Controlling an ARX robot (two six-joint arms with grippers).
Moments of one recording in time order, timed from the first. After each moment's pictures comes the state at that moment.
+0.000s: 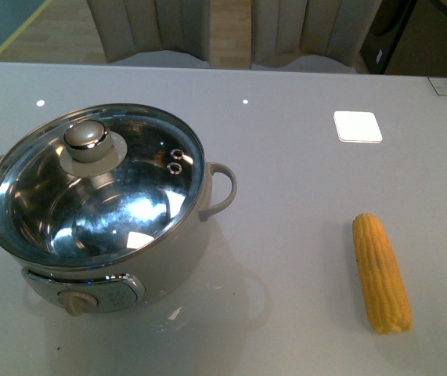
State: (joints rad) left arm -0.01 0.05 0.05 -0.10 -0.05 -0.02; right arm 0.00 0.01 0.02 0.00 0.00 0.00
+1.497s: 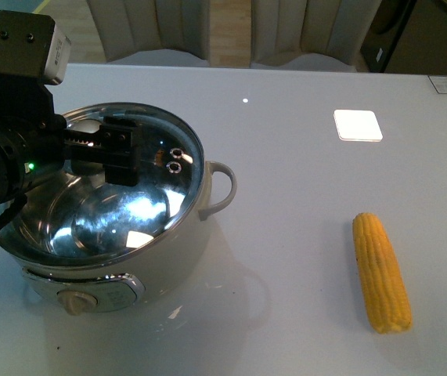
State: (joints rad) left arm -0.28 1.99 0.61 0.90 -0.09 -0.01; right arm 0.00 0.01 0.02 0.00 0.00 0.00
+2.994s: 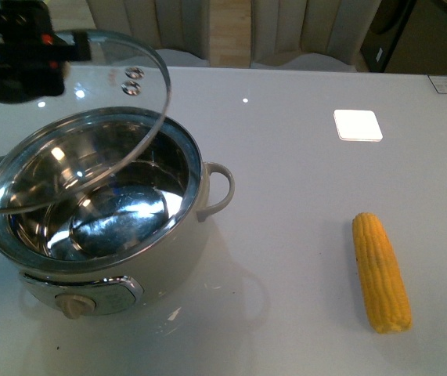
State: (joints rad) left arm -0.22 1.66 0.63 0.66 -0.12 -0.07; right arm 0.00 0.01 0.02 0.00 0.00 0.00
